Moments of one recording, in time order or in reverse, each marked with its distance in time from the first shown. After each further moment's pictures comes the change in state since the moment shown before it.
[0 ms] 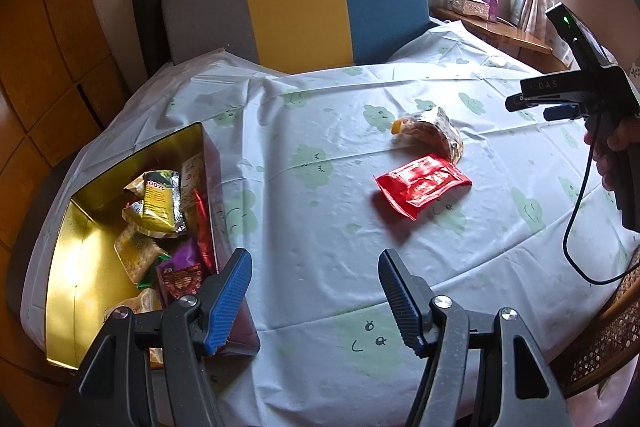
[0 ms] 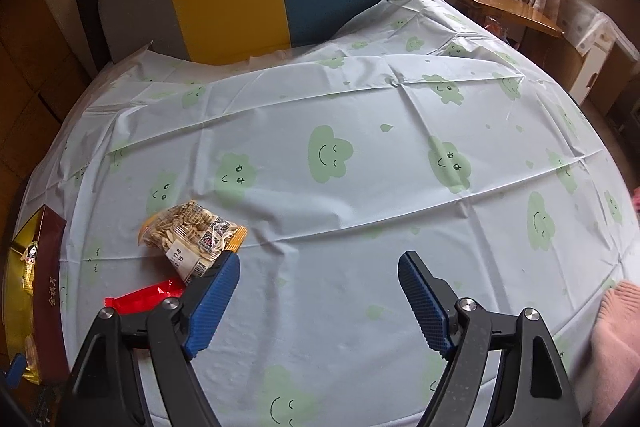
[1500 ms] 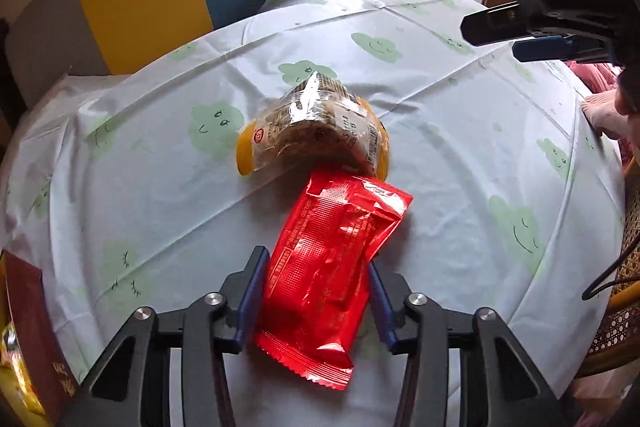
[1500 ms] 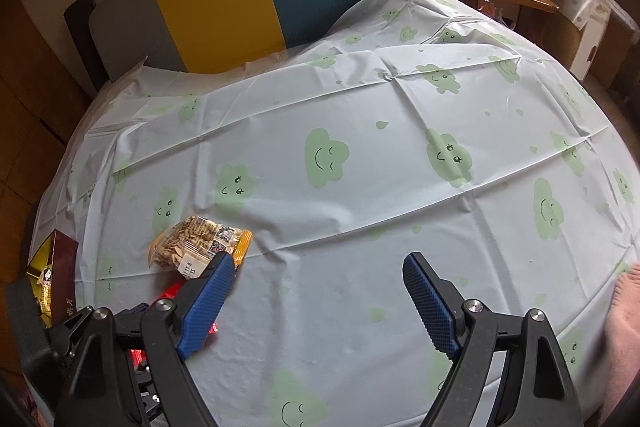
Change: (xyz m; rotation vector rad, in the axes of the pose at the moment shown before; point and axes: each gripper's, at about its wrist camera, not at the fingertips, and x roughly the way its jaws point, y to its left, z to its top) left arm 0.136 -0.090 0.072 0.325 0.160 -0.315; right arm 0.002 -0.010 0.006 0.072 0.009 0.047
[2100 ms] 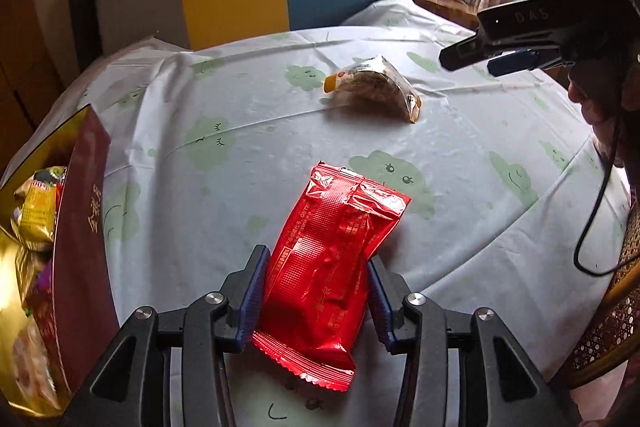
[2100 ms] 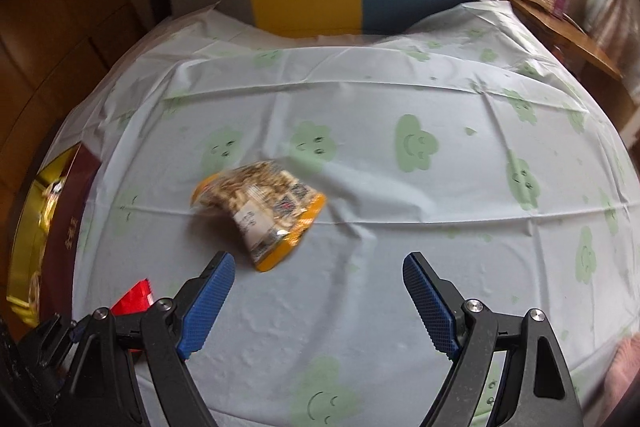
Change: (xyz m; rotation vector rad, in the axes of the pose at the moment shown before) left arm -0.049 0.008 -0.099 -0.235 -0.152 0.119; right arm 0.011 0.063 -0.027 -0.317 0.038 0.102
